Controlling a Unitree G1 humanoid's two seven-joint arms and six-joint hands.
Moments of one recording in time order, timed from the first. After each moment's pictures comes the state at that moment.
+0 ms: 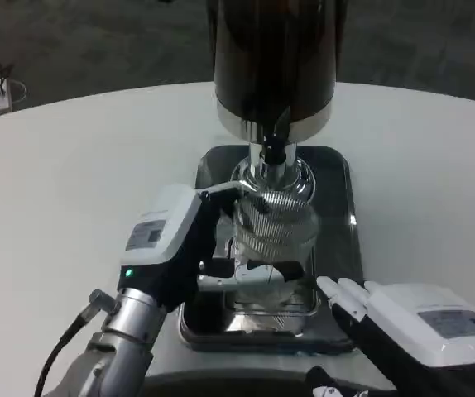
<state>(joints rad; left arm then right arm) -0.68 0.33 -0.24 0.71 0.68 -0.52 0.45 -0.03 -0.04 0.11 -1.03 -1.31 0.14 1.17</state>
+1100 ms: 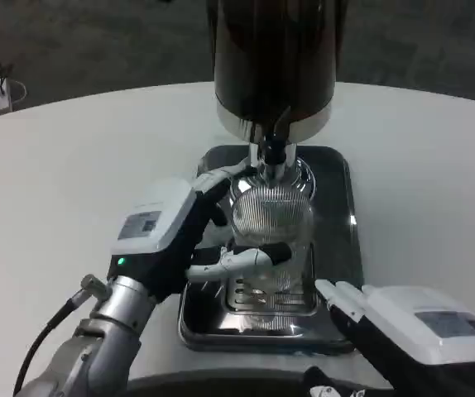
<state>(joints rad) -0.70 0.39 -0.27 0.67 0.64 -0.45 0.37 -0.04 -0.04 0.12 -1.00 -1.30 0.16 1.17</state>
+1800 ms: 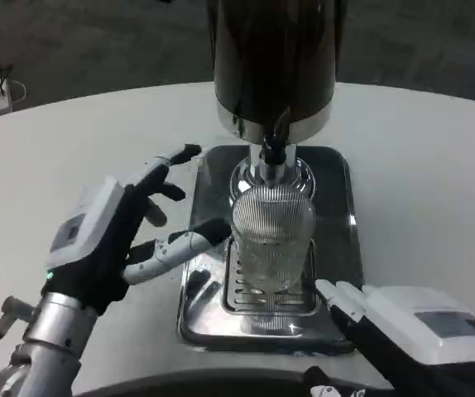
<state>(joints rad) -0.44 0.45 -0.08 0.29 0.41 -0.43 0.20 -0.03 -0.05 0.11 -0.99 -1.30 0.16 1.16</state>
